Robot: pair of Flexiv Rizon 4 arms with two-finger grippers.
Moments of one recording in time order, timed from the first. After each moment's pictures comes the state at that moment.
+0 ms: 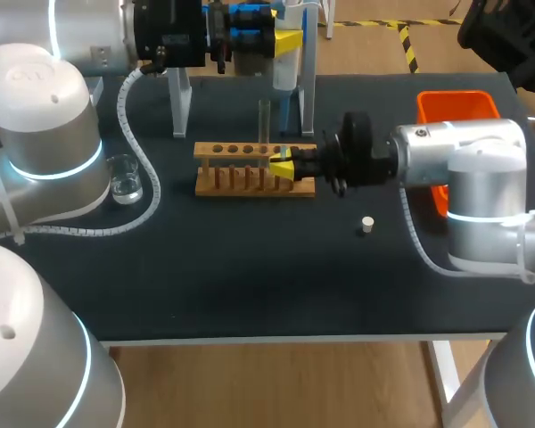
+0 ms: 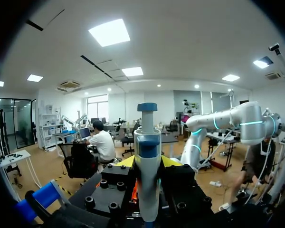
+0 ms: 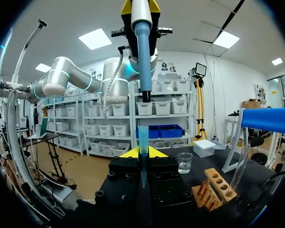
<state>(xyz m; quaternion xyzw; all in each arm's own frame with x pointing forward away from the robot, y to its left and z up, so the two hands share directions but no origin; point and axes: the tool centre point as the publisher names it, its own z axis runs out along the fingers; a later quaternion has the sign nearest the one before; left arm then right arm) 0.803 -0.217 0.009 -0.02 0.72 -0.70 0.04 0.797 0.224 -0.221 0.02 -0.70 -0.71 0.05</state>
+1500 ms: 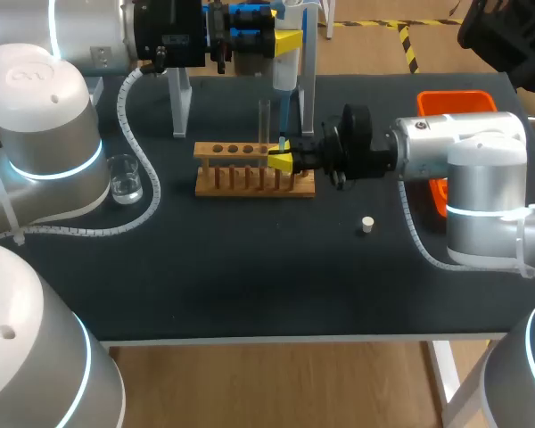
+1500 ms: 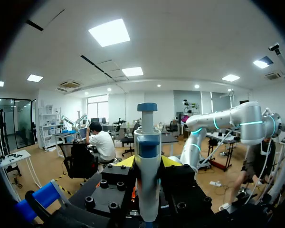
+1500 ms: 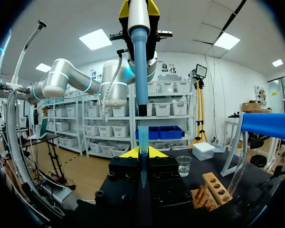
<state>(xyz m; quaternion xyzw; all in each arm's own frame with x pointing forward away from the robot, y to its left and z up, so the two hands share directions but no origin) 0.803 -0.217 0.009 -0.02 0.72 -0.70 0.04 0.800 0.226 -0.210 0.02 -0.70 -0.71 0.05</state>
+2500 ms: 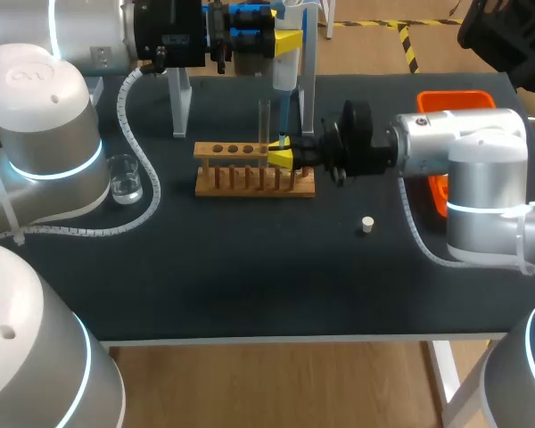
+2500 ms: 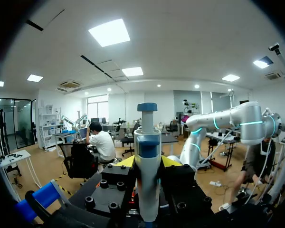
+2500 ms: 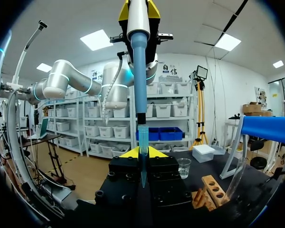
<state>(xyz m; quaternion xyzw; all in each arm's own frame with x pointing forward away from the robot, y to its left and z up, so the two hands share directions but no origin) 0.803 -0.217 0.009 -0.02 0.72 -0.70 0.04 0.802 0.227 -0.203 0.03 -0.69 -0.72 0.05</state>
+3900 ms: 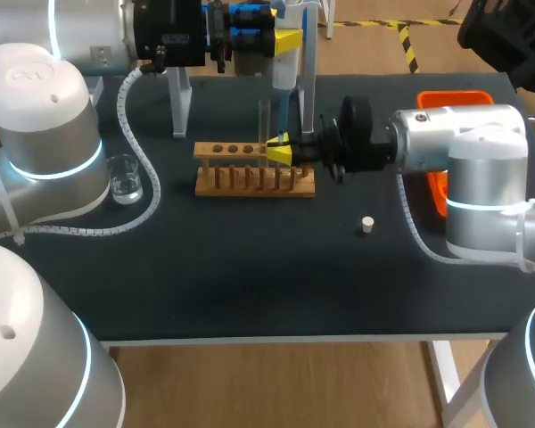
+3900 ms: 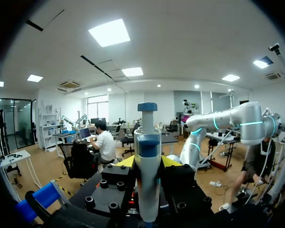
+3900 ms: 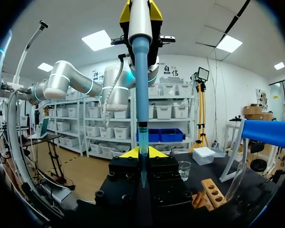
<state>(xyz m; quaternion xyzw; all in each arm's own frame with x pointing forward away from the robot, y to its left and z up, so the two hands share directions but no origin) 0.803 -0.217 0.010 -0.02 0.72 -0.70 0.04 0.802 0.229 -0.194 0.03 -0.69 -0.72 0.05</state>
